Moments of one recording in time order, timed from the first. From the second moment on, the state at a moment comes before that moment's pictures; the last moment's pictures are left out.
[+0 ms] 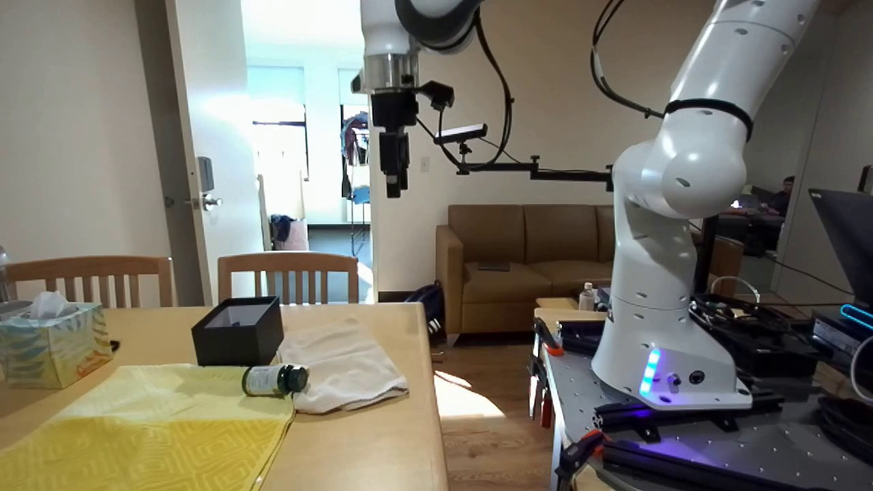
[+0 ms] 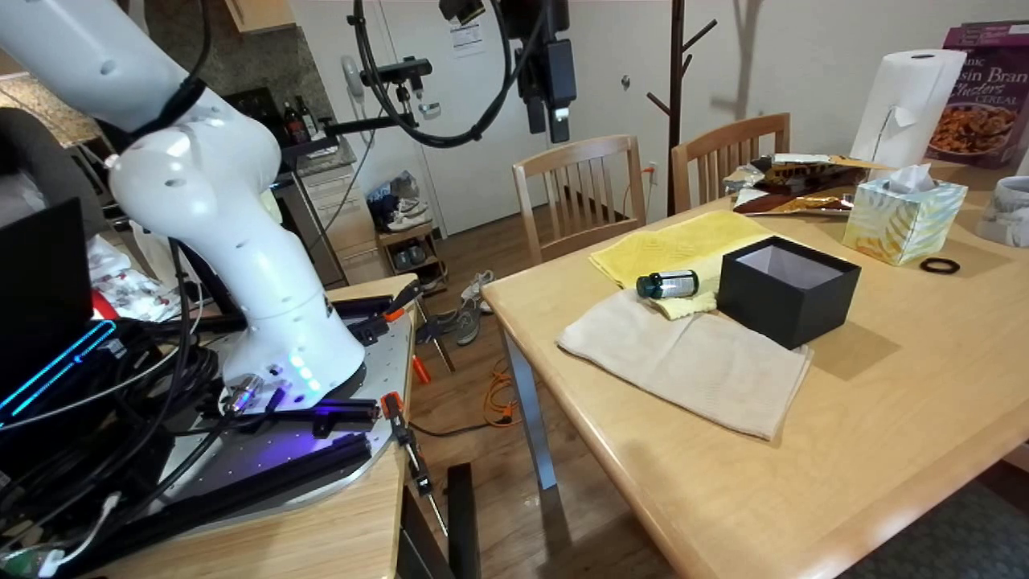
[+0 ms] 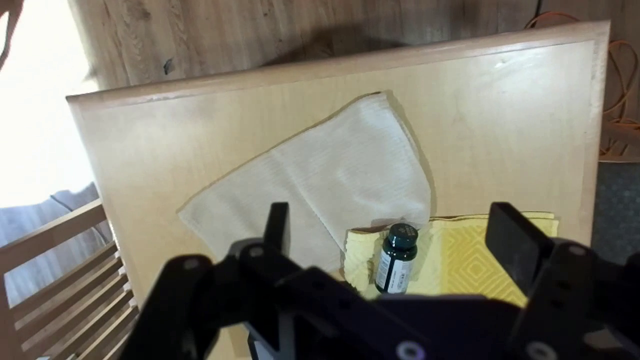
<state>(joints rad) -0.01 -0.38 -0.02 -2.40 -0.09 2.00 -0.08</state>
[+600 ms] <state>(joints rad) 0.01 -0.14 -0.01 -2.35 -0.09 2.21 -0.09</state>
